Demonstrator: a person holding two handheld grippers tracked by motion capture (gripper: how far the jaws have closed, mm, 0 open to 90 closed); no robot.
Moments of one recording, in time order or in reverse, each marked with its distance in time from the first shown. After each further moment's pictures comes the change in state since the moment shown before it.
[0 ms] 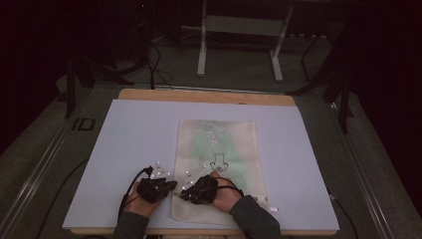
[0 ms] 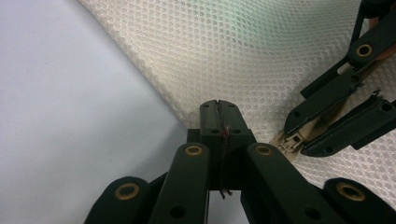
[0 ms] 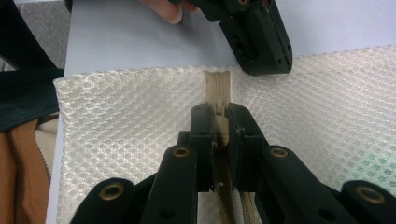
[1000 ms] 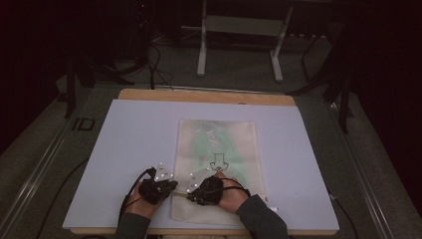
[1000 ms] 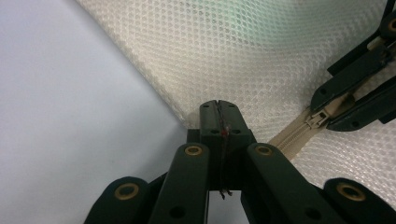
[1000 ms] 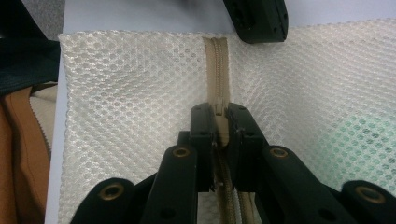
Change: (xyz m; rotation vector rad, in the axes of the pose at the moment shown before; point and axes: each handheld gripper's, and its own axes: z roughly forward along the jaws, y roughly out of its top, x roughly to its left) left arm -0.011 0.004 0.000 0.026 0.065 0.047; right arm 0.003 -0.007 -0.013 0.067 -0.030 -0.038
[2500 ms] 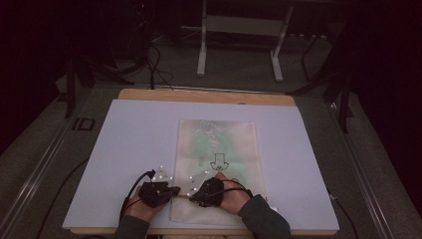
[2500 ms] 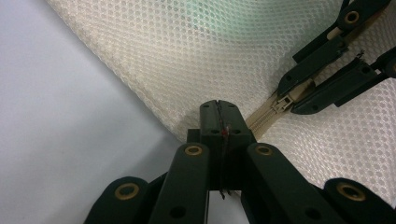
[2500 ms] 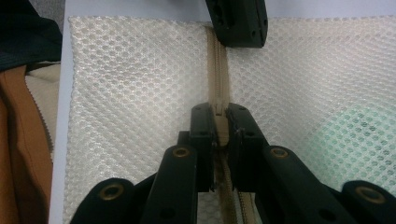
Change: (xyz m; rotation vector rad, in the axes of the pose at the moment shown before) left arm 0.001 -0.006 -0.003 -0.001 -0.156 -0.050; right arm 0.007 0.001 -0.005 0.059 -0.028 -0.055
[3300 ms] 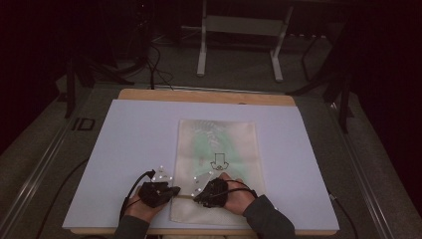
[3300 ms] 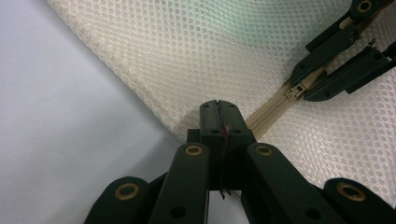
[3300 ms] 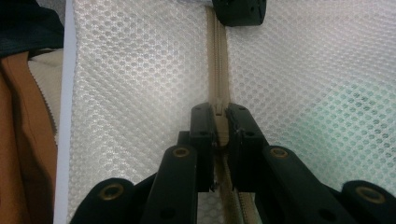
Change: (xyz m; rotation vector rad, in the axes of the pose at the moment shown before) left arm 0.000 0.000 0.000 -0.001 -0.002 0.004; right arm 0.000 -0.009 -0.007 0.017 0.001 0.002
